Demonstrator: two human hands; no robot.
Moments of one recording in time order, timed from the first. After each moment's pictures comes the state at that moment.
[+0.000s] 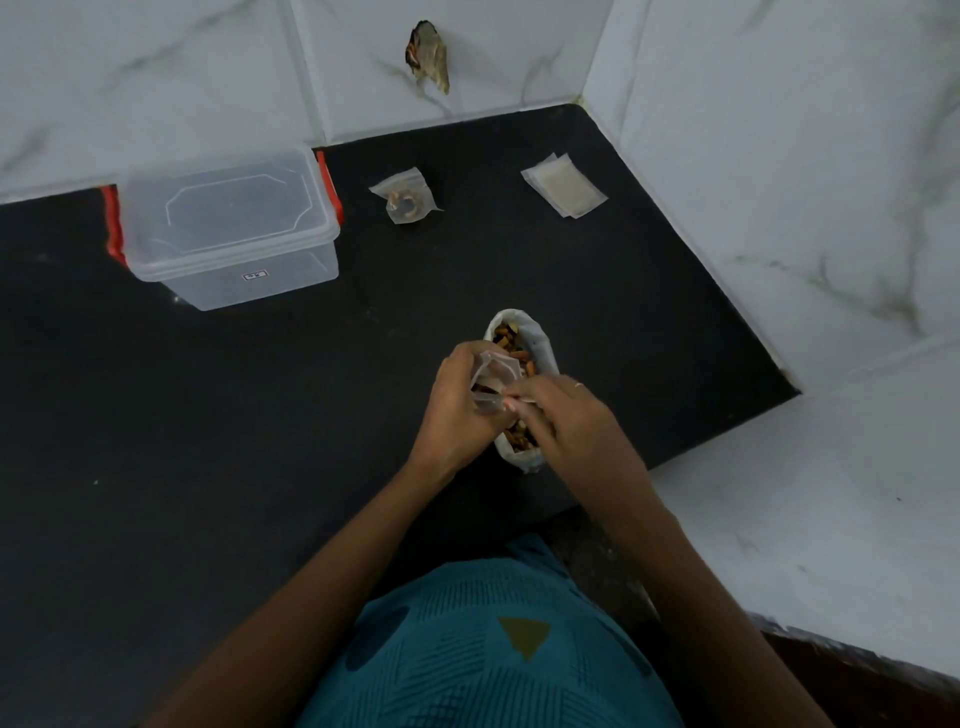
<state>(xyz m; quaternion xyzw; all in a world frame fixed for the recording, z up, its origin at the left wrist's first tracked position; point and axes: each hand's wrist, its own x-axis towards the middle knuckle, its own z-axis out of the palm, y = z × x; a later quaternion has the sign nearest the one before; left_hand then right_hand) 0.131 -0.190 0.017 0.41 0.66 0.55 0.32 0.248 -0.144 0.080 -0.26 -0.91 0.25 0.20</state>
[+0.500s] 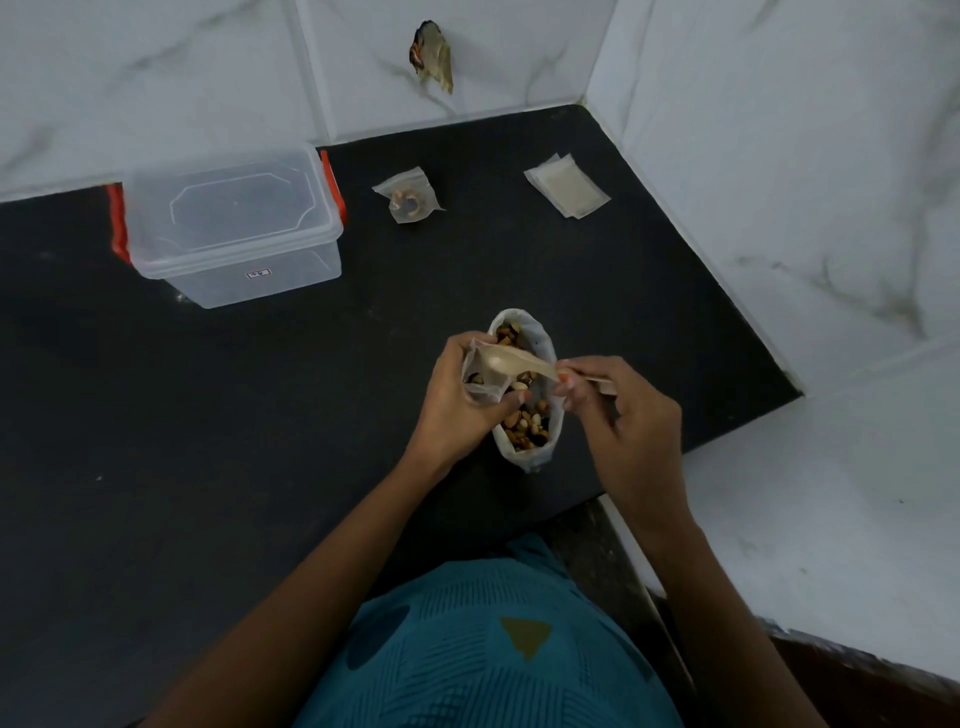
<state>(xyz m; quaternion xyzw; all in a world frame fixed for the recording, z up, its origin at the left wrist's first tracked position) 0.126 -0.189 0.013 0.37 0.63 0.58 0.35 0.266 -0.142 0.085 -0.32 -0.82 0.31 0.36</state>
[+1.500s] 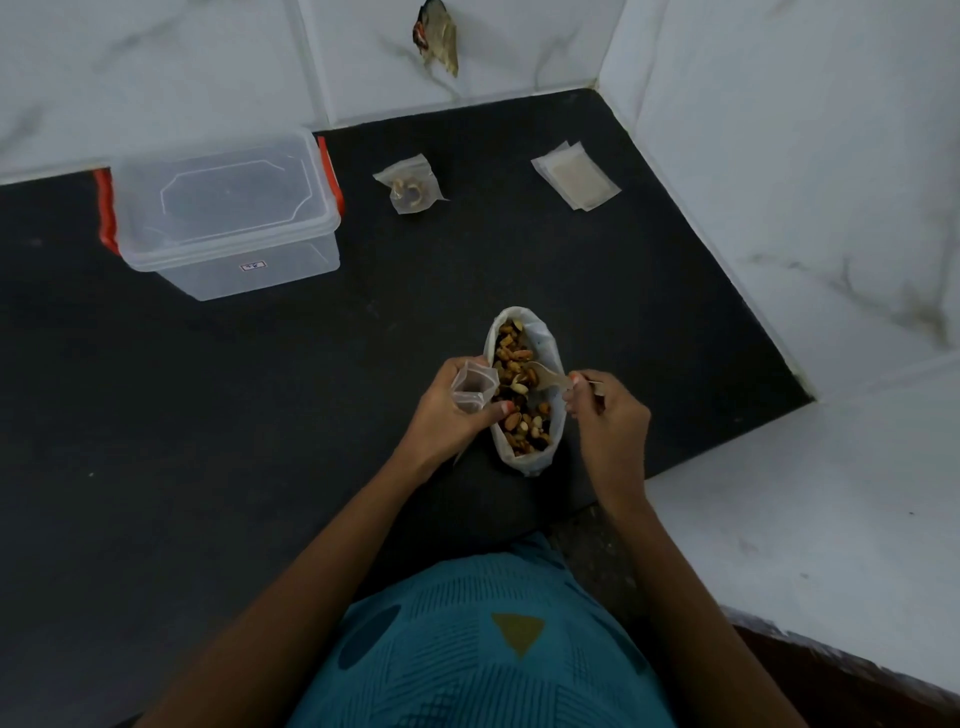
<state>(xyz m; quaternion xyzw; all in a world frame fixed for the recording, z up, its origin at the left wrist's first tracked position) 0.115 -0.188 -0.016 0.28 0.66 0.52 0.47 0.261 -0.112 0.018 -0.52 -0.72 0.36 0.30</state>
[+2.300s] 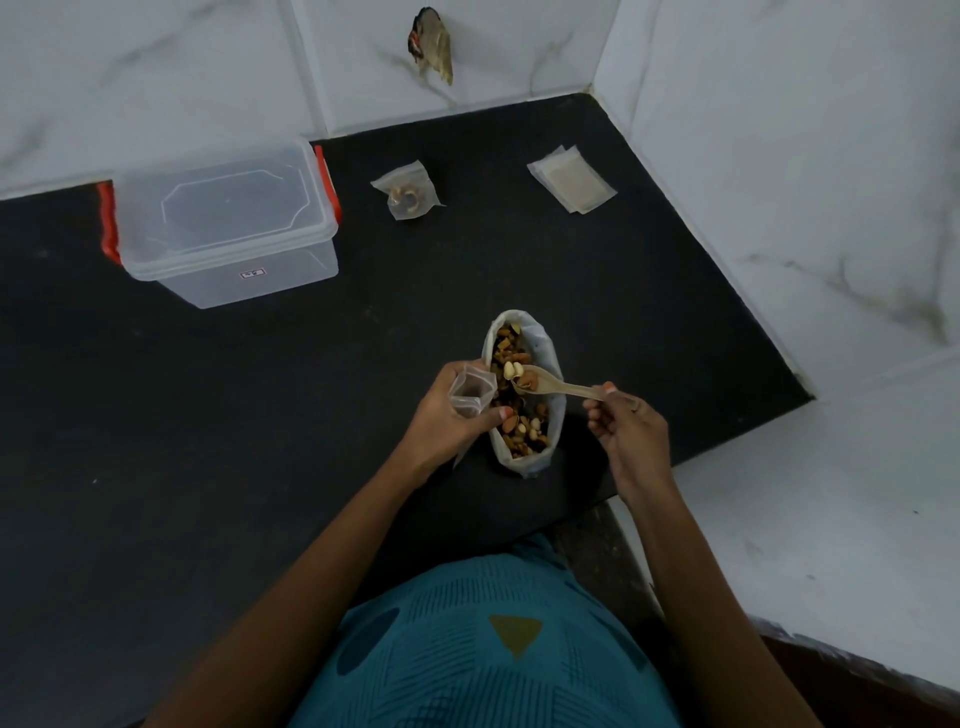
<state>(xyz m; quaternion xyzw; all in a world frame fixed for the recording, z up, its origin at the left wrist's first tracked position) 0.116 -0.189 -0.013 0.28 0.65 0.52 0.48 0.279 -0.098 0.021 -0.59 -0.34 0.65 0.32</state>
